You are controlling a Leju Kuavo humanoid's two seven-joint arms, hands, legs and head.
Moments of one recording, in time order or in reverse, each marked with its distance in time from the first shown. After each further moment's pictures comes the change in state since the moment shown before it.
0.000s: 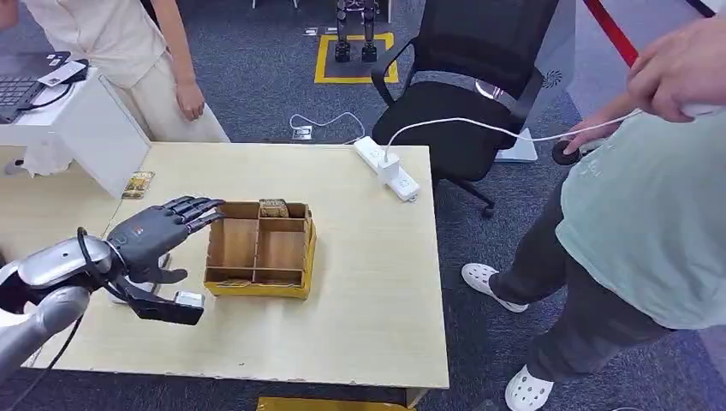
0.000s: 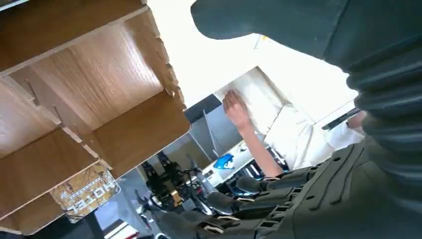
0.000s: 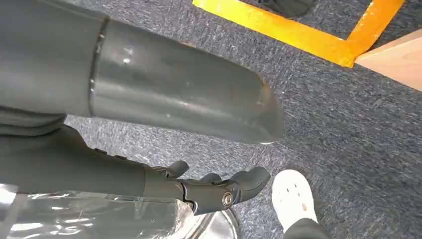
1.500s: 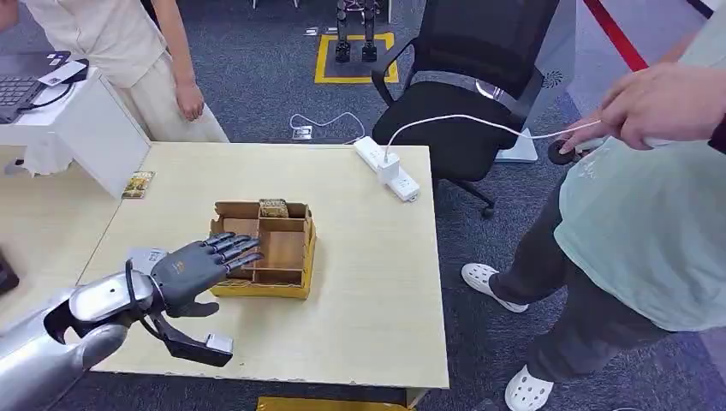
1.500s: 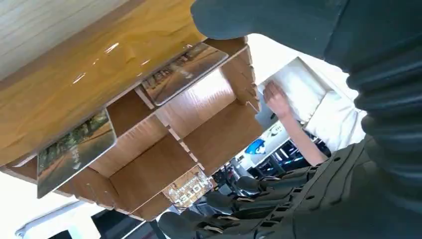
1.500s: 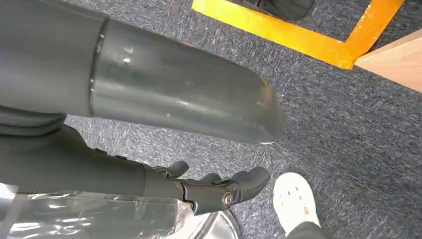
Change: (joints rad) left arm 0.016 -0.037 -0.232 -0.027 -0.068 0.142 0.066; right arm -0.008 0.016 -0.021 0.015 0.008 0.006 0.001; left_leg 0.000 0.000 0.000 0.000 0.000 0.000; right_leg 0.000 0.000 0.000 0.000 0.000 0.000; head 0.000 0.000
